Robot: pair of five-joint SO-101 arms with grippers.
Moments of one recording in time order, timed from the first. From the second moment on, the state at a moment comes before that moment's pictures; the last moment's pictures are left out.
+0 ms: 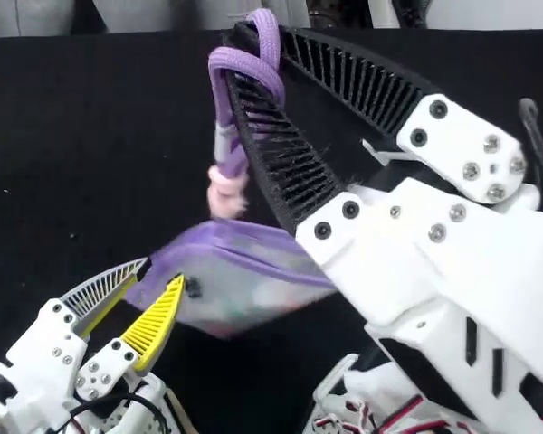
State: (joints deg) left arm 26.9 -104.7 34.8 81.5 0.0; right arm -45.2 -6.6 -88.2 77.0 17.0
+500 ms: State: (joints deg) left arm 26.9 -104.7 34.8 81.5 -5.4; right arm -46.9 -19.2 -67.3 76.7 17.0
